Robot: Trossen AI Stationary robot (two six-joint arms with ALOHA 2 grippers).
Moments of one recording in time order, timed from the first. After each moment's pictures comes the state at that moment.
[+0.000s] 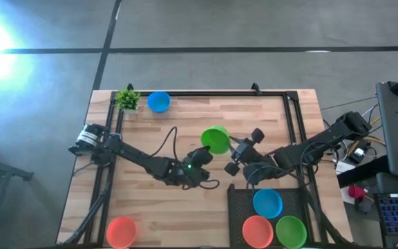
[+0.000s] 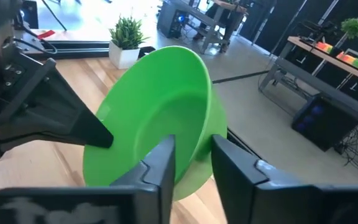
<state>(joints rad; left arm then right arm) -0.32 1.80 1.19 0.06 -1.07 1.33 0.41 1.41 1.01 -0.31 1.12 0.39</state>
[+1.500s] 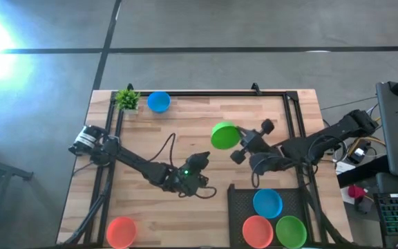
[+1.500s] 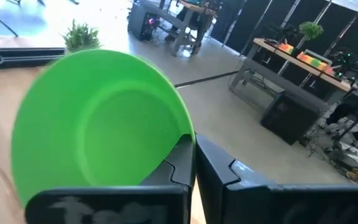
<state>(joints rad) -0.39 1.79 1.19 0.06 -1.11 1.16 0.37 1.30 1.01 -0.43 1.20 0.38</state>
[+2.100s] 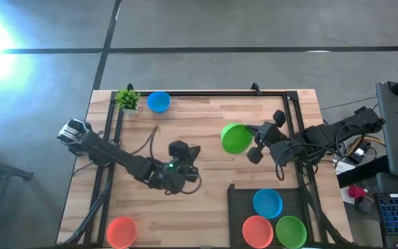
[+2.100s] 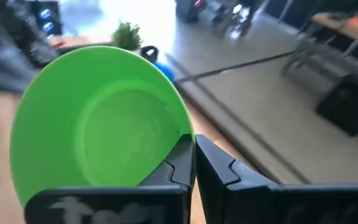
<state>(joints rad) -0.42 1.59 1.19 -0.12 -1.13 0.63 0.40 1.15 1.18 -0.77 0.98 0.47</state>
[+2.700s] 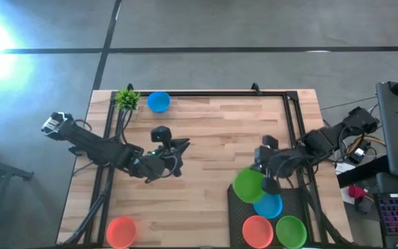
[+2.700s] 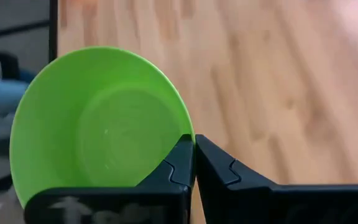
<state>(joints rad) -0.41 1.35 1.19 -0.29 -1.01 0.44 0.50 1.27 1.39 -1.09 0.28 0.64</state>
